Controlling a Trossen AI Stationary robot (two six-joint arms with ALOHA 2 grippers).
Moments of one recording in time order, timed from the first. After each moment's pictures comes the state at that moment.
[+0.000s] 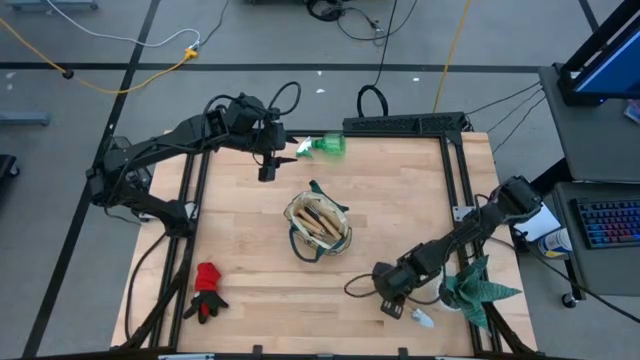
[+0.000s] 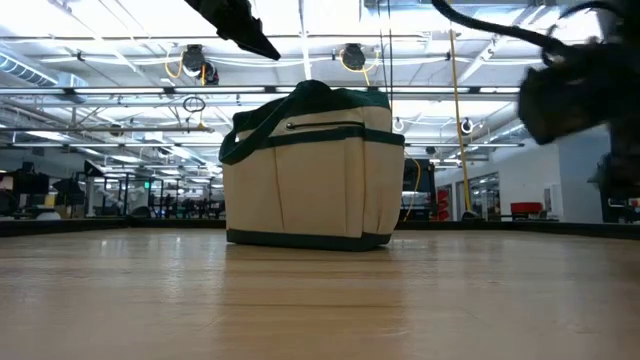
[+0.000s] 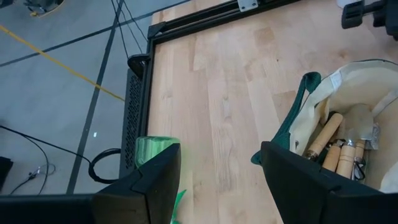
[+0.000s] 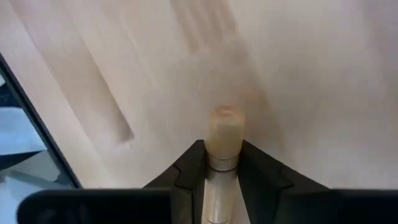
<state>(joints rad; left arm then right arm) 0.44 1.34 1.36 -0.65 0.21 0.54 0.56 1.66 0.87 -0.43 -0.21 1.07</state>
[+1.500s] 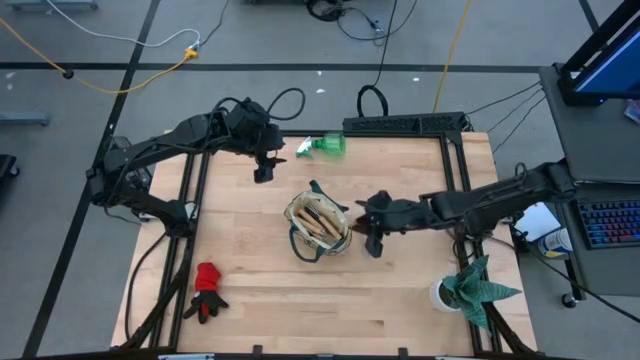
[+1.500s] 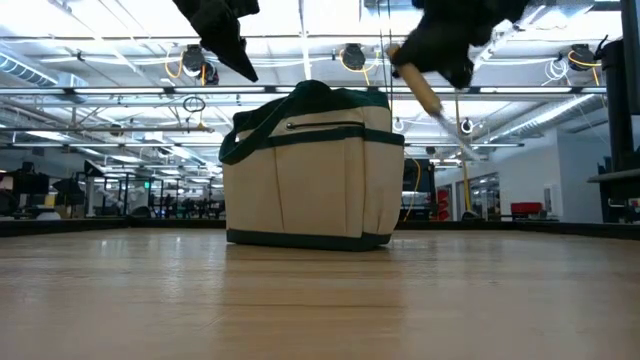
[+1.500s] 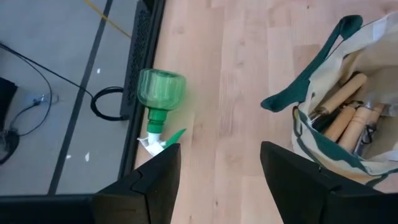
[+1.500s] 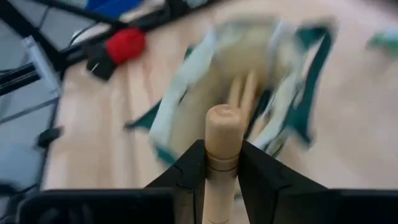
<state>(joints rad) 0.44 1.34 1.36 -0.81 0.05 0.42 0.20 1.26 0.87 -0.20 0.21 0.52</state>
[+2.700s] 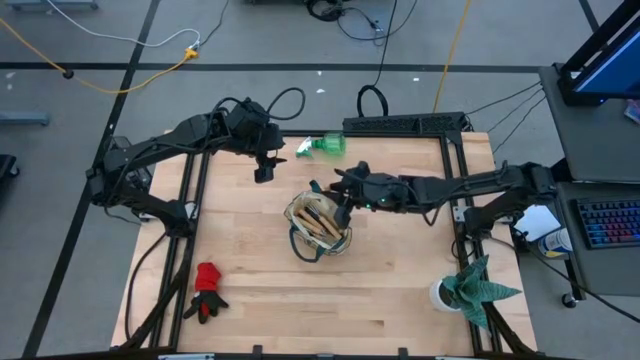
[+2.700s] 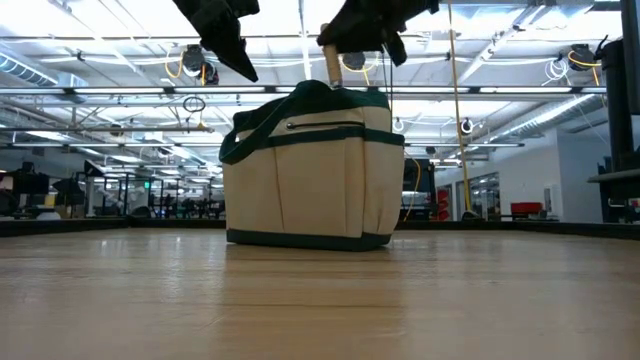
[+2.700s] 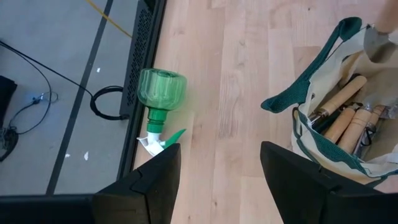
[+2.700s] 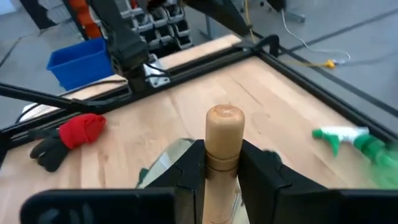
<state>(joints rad) 0.44 1.34 1.36 -0.81 0.05 0.41 0.05 1.46 1.12 -0.04 0.34 0.34</state>
